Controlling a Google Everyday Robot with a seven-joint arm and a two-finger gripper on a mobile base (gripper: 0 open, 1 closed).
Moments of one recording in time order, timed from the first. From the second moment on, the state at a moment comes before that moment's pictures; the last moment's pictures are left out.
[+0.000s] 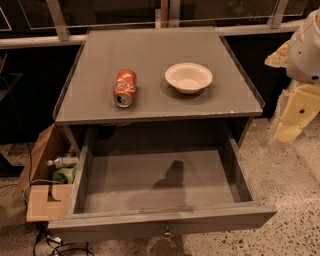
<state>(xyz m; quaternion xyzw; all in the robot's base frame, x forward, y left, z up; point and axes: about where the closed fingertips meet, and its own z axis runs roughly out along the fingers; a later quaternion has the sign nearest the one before) 0.439 -0.215 0.980 -0.60 0.78 -0.04 0.17</state>
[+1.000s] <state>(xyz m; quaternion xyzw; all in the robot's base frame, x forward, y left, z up) 0.456 -0.193 0.983 -0.58 0.80 -0.03 0.15</state>
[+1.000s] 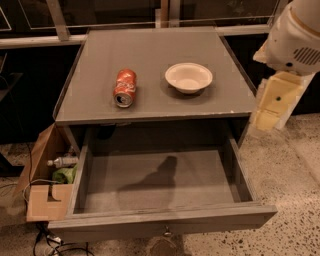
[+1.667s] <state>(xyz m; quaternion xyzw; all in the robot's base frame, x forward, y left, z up) 0.477 -0.151 0.988 -0.55 0.82 0.00 0.16</state>
